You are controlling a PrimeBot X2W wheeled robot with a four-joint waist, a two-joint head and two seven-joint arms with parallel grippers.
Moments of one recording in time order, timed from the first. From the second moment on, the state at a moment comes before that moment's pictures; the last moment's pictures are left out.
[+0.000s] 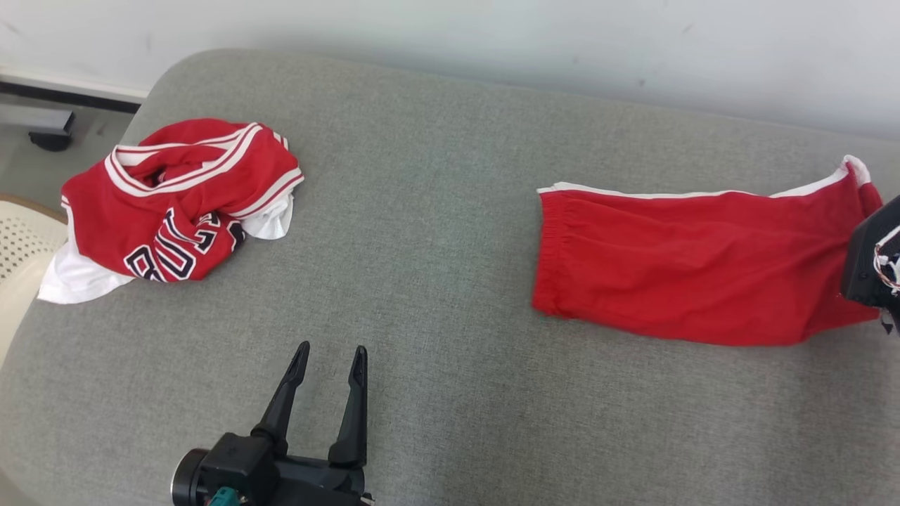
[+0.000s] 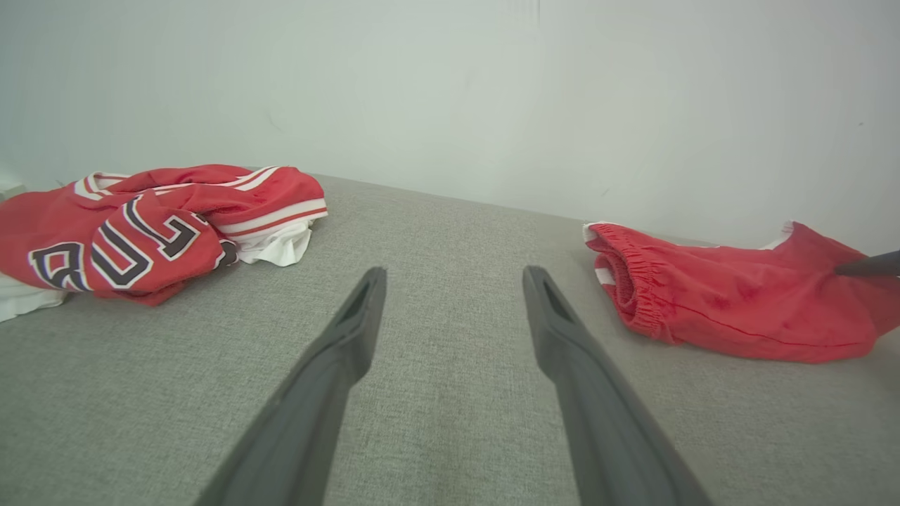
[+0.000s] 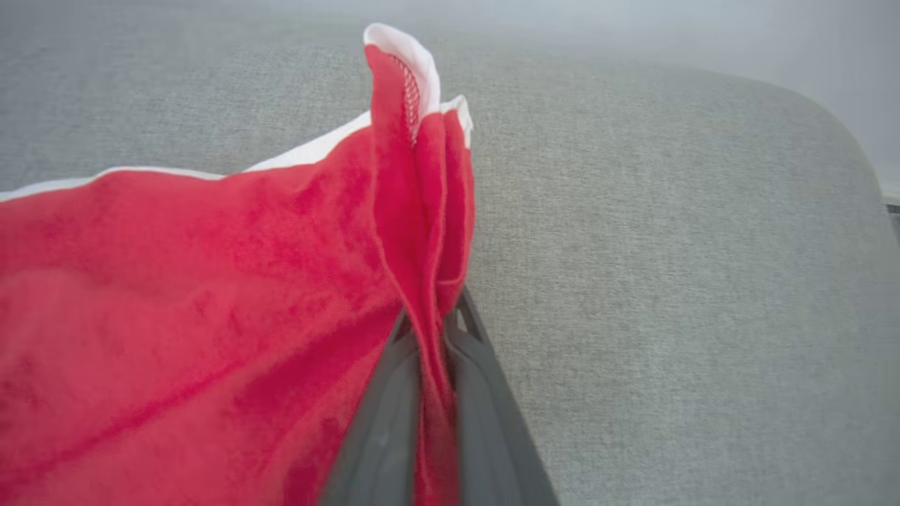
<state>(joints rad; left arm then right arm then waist) -0.10 0.07 -0.27 0.11 -0.30 -0.04 -0.26 -1.00 -0.44 0.00 1.29 0.13 0.13 0.33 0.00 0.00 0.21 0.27</state>
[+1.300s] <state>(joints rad) -0.04 0.06 -0.27 0.15 -0.34 -0.03 -0.26 -0.96 -0.08 0.06 1.18 0.08 0.13 0.45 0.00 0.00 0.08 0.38</state>
